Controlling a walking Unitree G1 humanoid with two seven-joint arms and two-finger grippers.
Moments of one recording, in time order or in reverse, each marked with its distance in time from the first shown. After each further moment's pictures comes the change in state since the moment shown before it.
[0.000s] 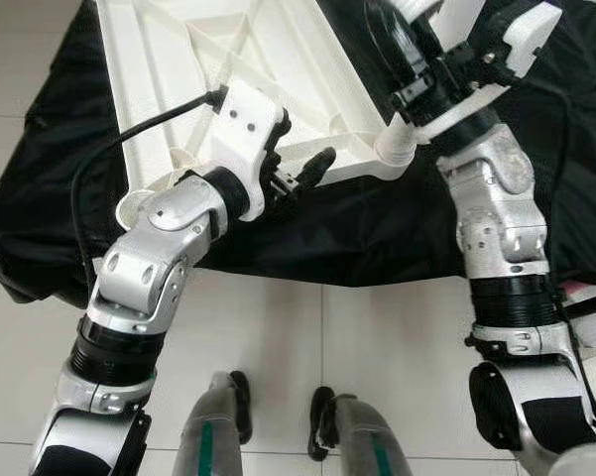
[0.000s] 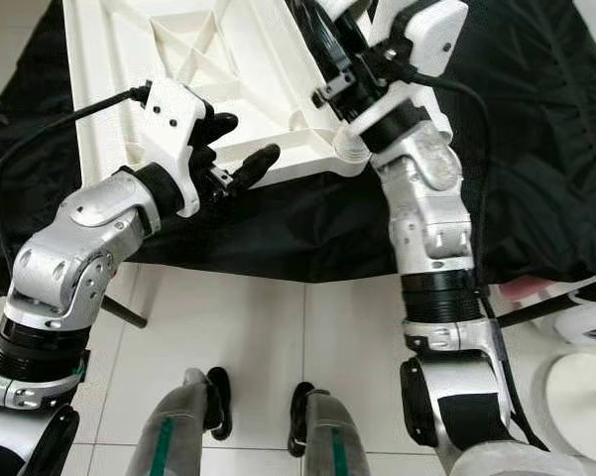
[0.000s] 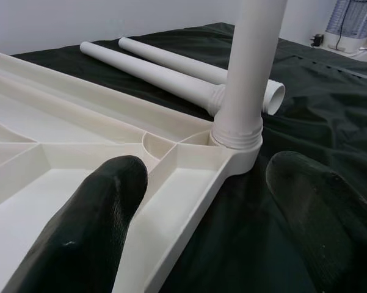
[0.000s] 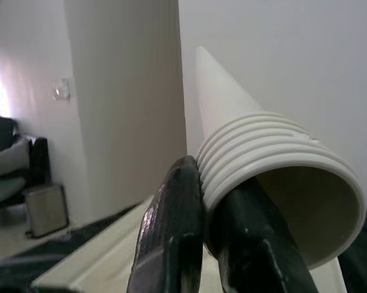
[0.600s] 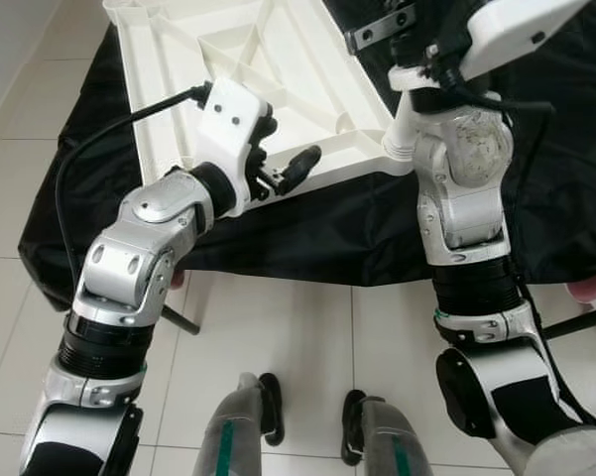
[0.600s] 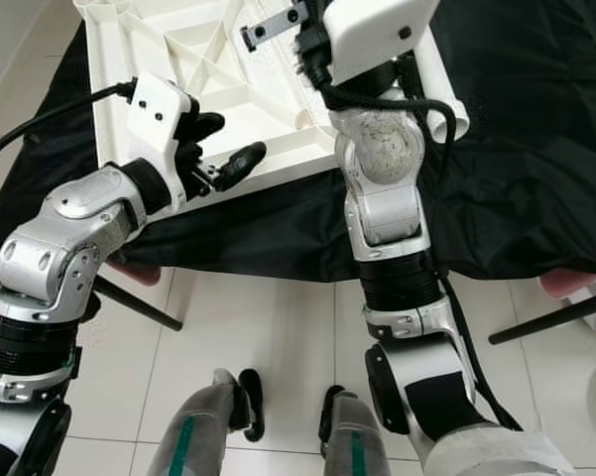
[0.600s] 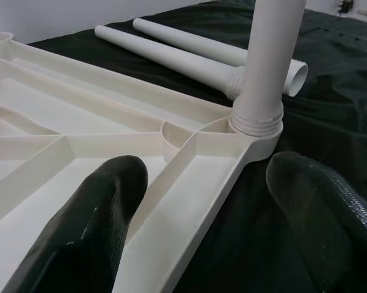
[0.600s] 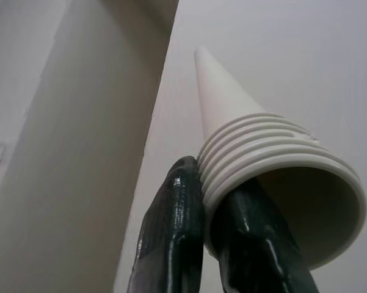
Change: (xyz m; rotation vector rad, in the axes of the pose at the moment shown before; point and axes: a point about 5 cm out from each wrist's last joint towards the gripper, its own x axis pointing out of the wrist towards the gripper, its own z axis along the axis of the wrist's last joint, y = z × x) left arm 0.000 0.014 0.001 -0.018 0.039 0.027; right arm 0.046 0.057 0.033 -0.359 -0.328 -0.074
